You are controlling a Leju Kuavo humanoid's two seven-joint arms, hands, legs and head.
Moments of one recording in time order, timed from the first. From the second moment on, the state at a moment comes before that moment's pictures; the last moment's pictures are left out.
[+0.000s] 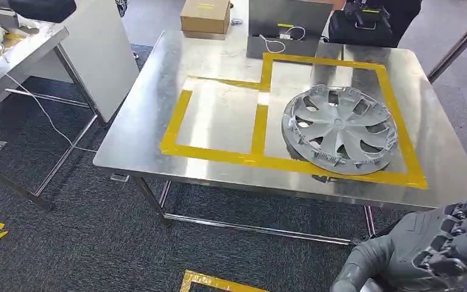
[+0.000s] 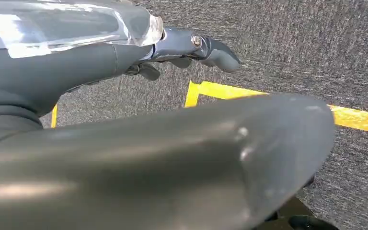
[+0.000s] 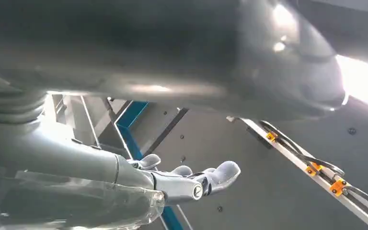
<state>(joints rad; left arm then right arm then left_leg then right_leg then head) -0.06 -0.15 0.70 -0.20 -0.78 0.24 -0.23 -0.09 0.08 0.30 -2.23 0.96 -0.70 -0.69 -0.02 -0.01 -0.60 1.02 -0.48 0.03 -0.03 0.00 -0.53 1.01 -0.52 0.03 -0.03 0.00</state>
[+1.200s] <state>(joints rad) -0.07 -0.16 0.72 -0.20 -0.79 0.22 -0.25 -0.05 0.09 0.27 -2.20 0.97 -0.70 -0.70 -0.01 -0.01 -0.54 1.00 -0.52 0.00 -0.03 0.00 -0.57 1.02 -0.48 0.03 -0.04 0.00</state>
